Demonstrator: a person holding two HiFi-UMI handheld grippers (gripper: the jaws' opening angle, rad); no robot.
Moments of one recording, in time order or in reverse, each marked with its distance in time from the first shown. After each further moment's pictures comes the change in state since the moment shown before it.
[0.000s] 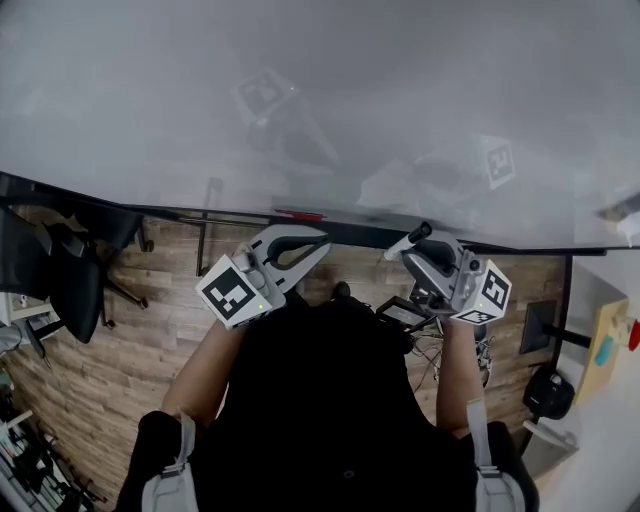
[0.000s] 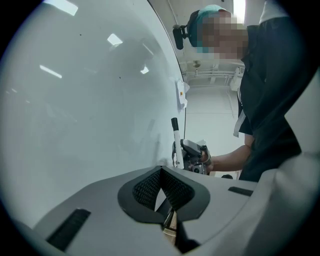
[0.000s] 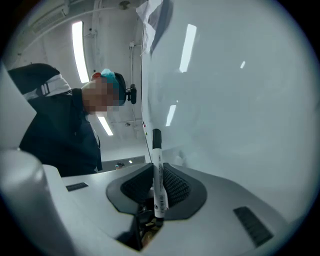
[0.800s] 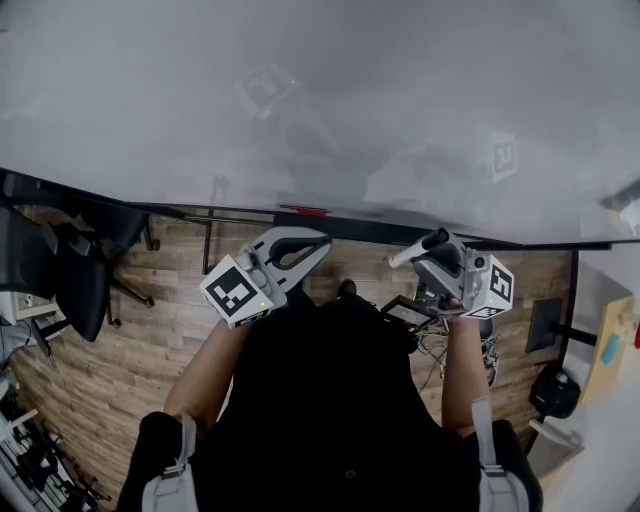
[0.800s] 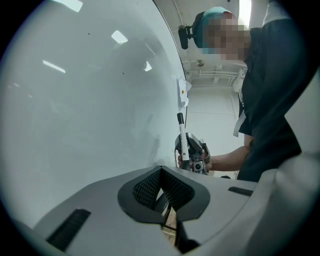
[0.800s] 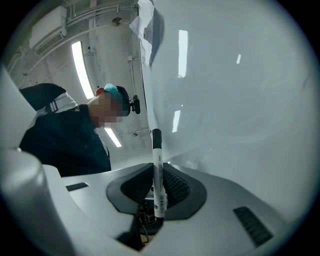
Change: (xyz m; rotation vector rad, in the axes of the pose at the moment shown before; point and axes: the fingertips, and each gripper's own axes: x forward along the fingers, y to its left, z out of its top) left arm -0.007 0.001 -0.021 -0.083 0.045 0.022; right arm -0.008 0.010 0.006 0.098 -0.103 0.113
